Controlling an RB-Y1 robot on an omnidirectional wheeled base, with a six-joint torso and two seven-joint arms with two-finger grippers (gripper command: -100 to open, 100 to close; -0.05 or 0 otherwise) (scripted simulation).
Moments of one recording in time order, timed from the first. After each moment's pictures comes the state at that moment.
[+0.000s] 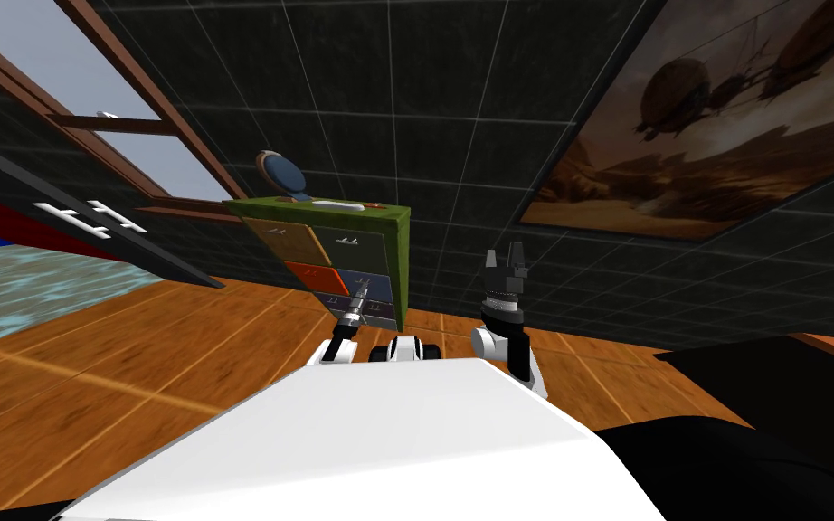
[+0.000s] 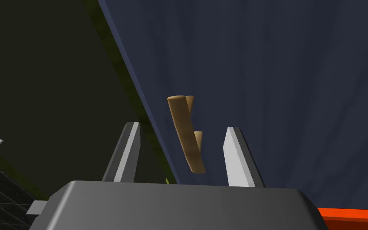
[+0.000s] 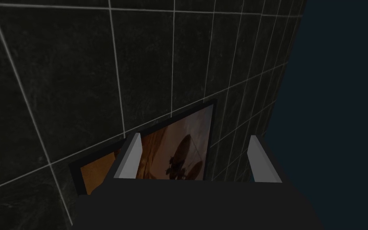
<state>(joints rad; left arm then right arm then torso) 0.25 0.11 -0.07 -1.48 -0.12 -0.54 -0.06 0.46 -0.05 -0.02 -2.38 -0.04 -0.47 0.05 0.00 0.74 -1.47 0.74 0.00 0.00</state>
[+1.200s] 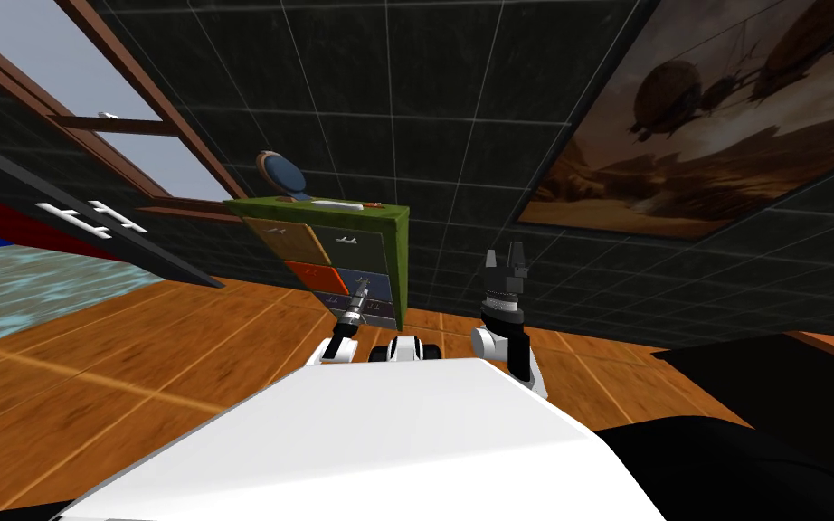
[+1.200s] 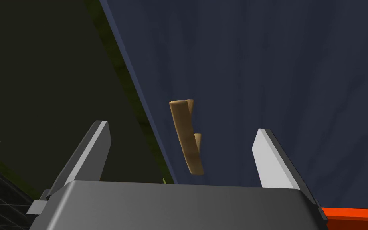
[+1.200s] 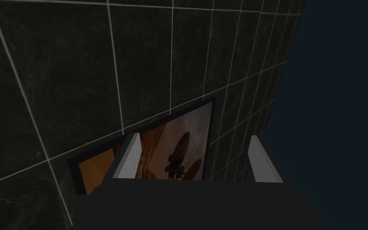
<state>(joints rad) 0.25 0.11 -0.07 -1.49 -0.11 -0.50 -0.04 0.46 -0.05 -0.02 -2.38 -0.04 -0.47 0.05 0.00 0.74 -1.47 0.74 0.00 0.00</state>
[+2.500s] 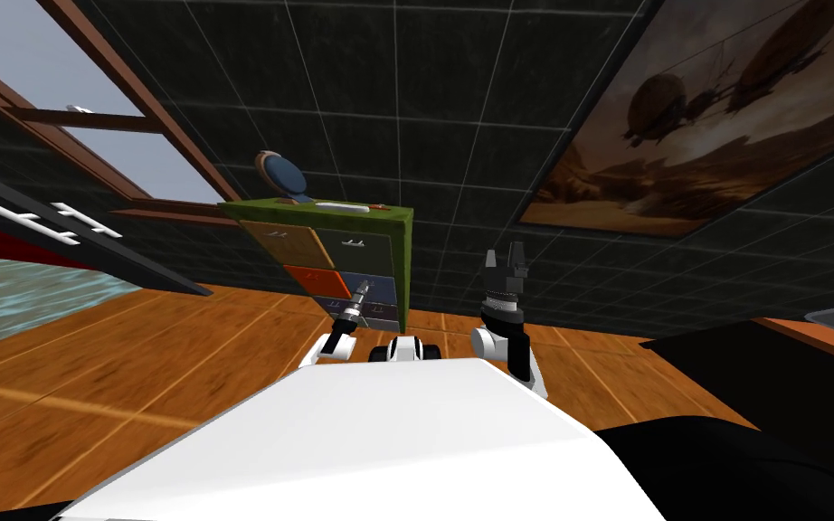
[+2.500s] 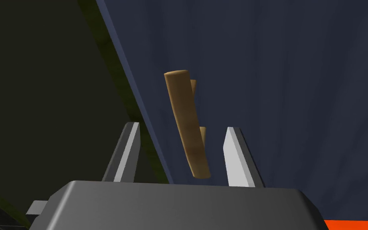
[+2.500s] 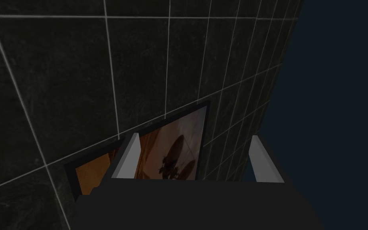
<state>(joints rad) 0.24 0.16 -0.10 -1.56 -0.12 -0.40 -0.02 0.46 -0.05 -0.02 -2.38 -0.04 -0.47 0.05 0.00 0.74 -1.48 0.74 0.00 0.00</state>
